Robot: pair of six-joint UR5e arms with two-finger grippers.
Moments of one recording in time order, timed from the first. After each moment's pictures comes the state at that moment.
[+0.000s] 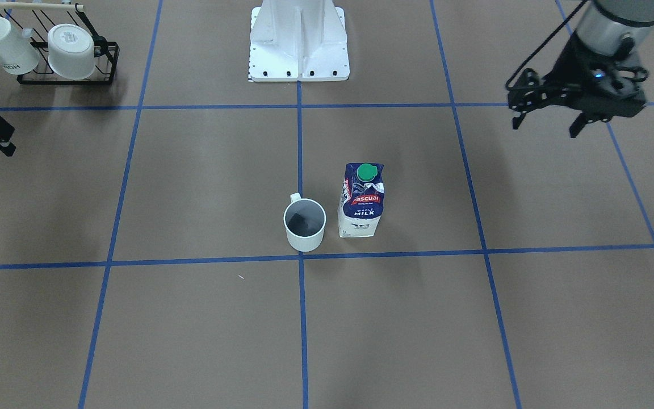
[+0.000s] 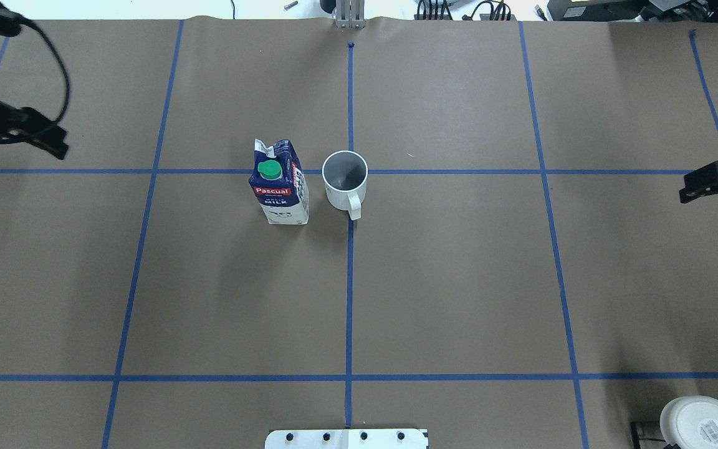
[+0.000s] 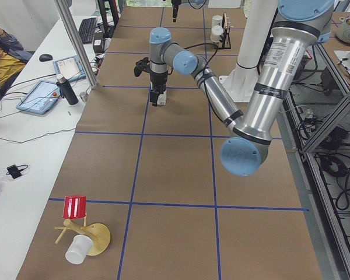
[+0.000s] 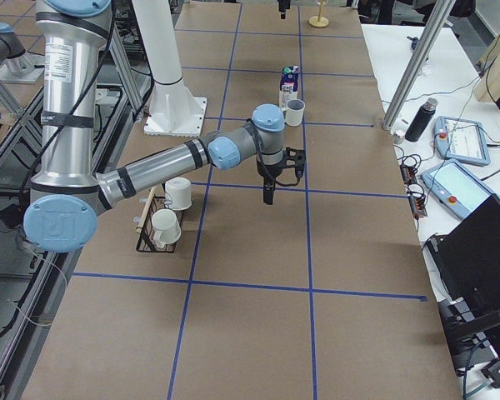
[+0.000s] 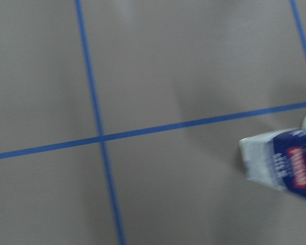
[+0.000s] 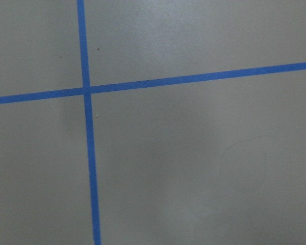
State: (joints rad) left arm -1.14 -1.79 -2.17 -1.25 -2.18 -0.36; right arm 1.16 -1.69 2.05 -1.47 2.22 0.67
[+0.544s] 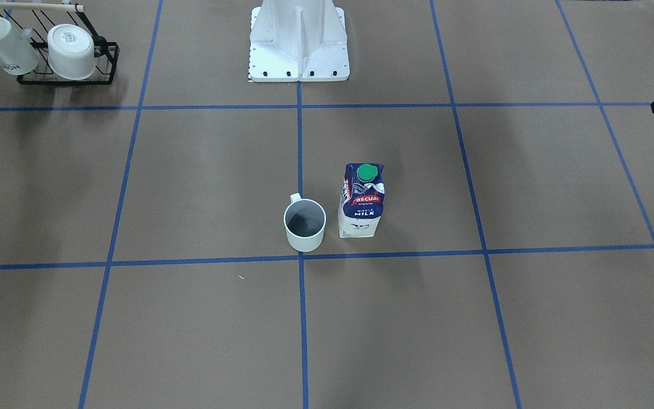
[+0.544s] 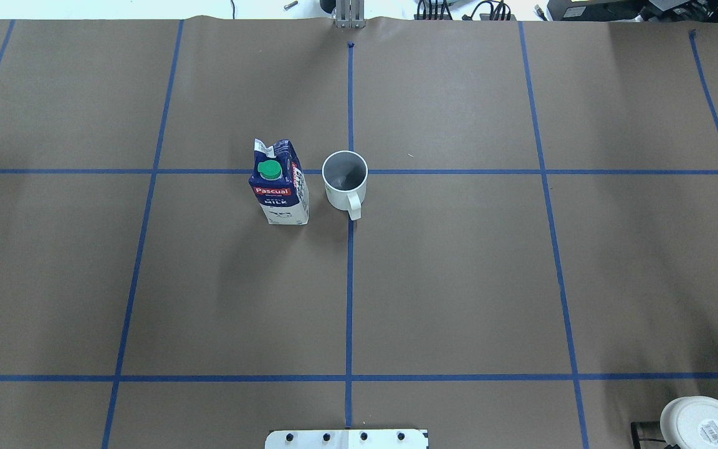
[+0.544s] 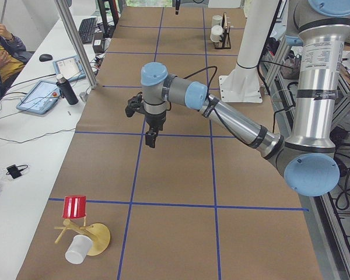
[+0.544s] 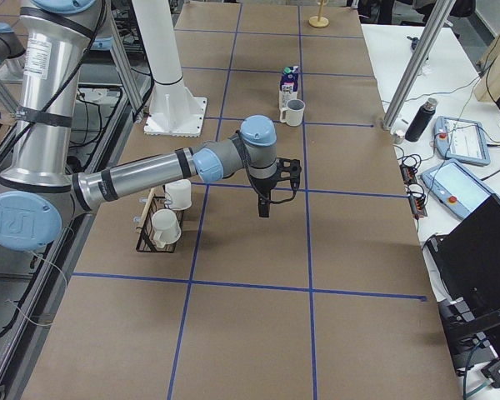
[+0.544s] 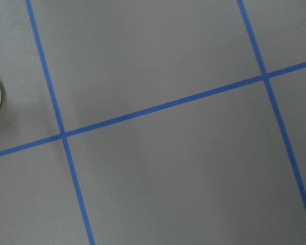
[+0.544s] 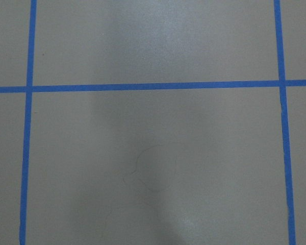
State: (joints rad) left arm -1.42 -1.59 -2.07 -1.29 -2.31 -0.03; right arm 1.25 -1.77 2.05 -1.41 2.26 0.55
